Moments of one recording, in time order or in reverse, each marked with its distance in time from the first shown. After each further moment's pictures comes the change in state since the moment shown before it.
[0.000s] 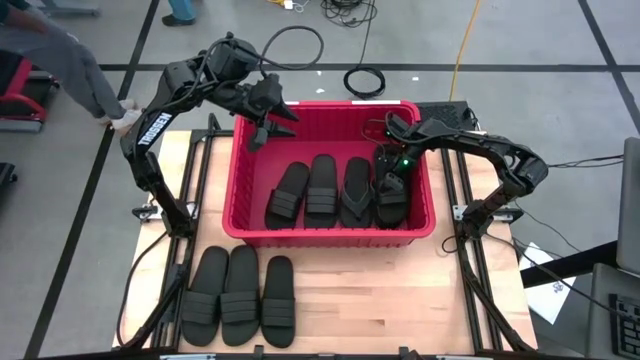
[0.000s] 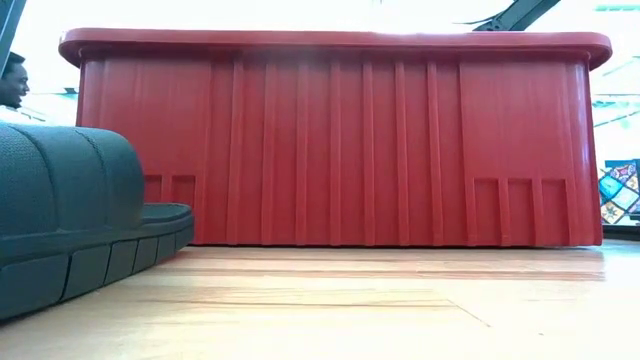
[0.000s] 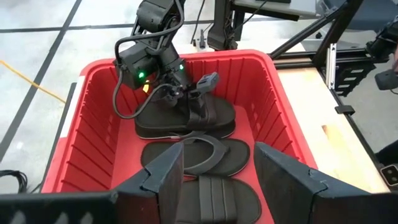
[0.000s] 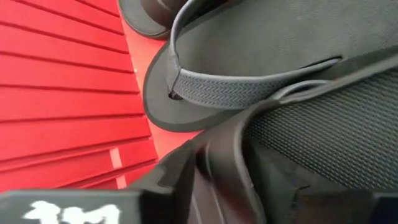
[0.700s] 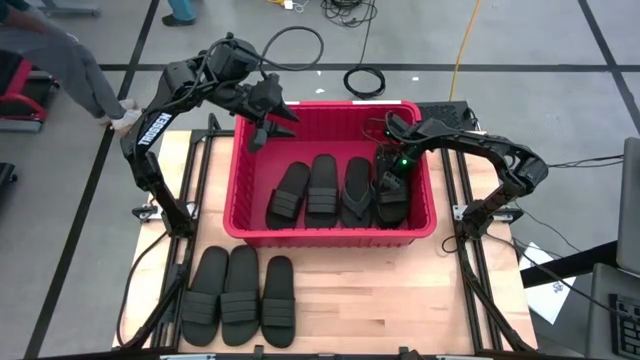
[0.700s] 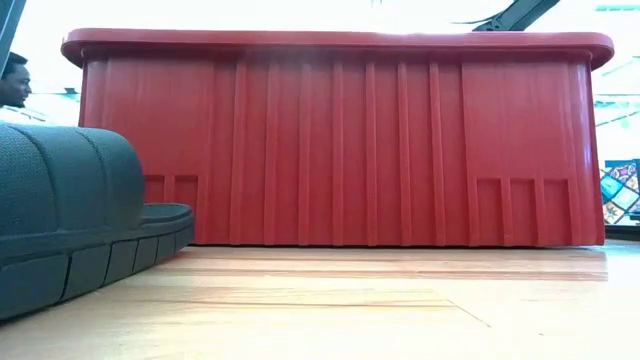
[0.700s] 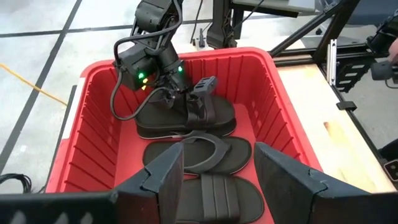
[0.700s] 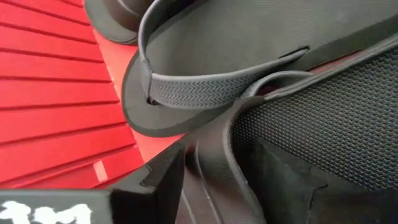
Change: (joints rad) left arm 0.000 0.000 0.000 -0.003 -0.001 0.026; right arm 0.000 0.000 0.001 -0.002 0.104 0.084
